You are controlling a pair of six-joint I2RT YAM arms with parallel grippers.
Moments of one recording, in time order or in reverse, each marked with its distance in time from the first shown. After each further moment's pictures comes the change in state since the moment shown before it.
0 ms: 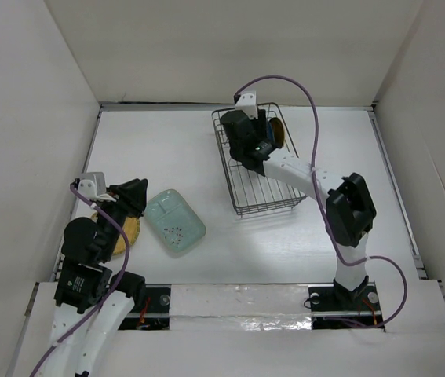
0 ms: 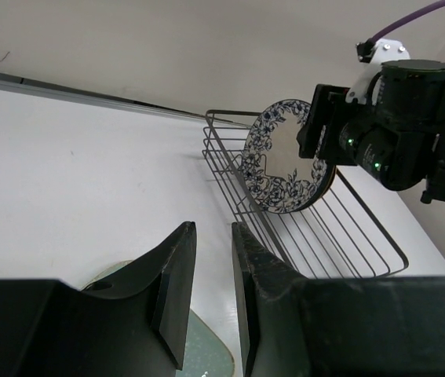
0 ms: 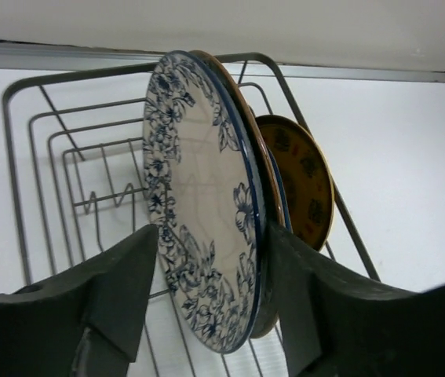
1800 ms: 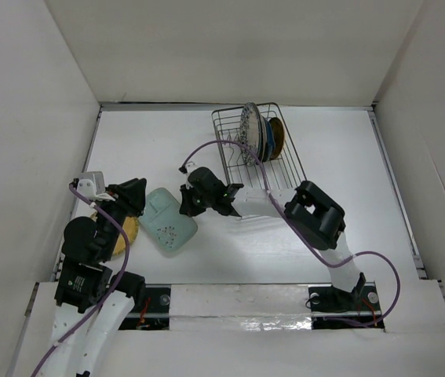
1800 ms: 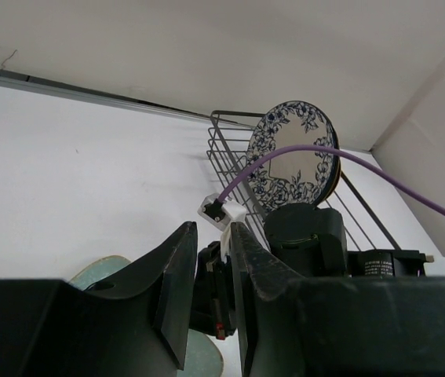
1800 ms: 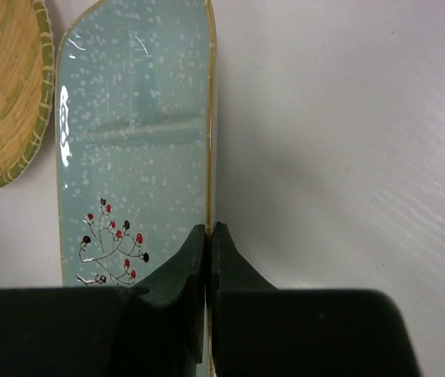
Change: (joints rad) left arm 0.013 0.009 0.000 0.000 -0.005 -0.006; right arm 0.239 0.167 -0.219 0.167 -1.011 0.326
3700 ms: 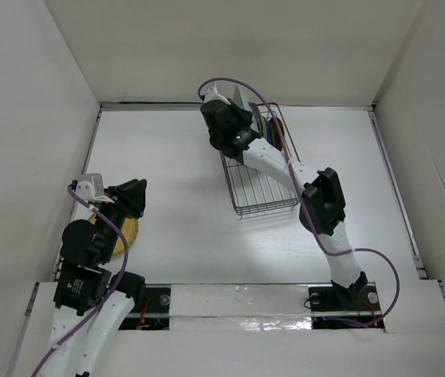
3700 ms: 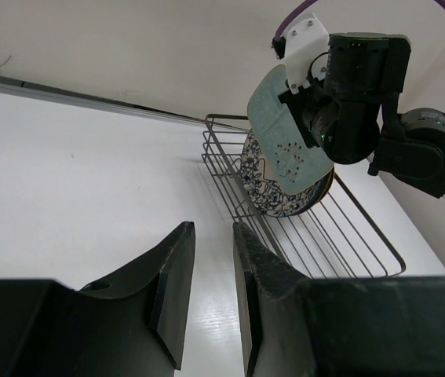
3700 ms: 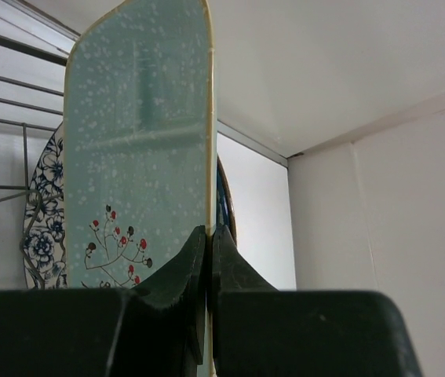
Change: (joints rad) left arm -0.008 -0.021 0.000 0.000 0.001 0.000; right arm -0.204 0.079 0.621 -0.279 1.159 -0.996
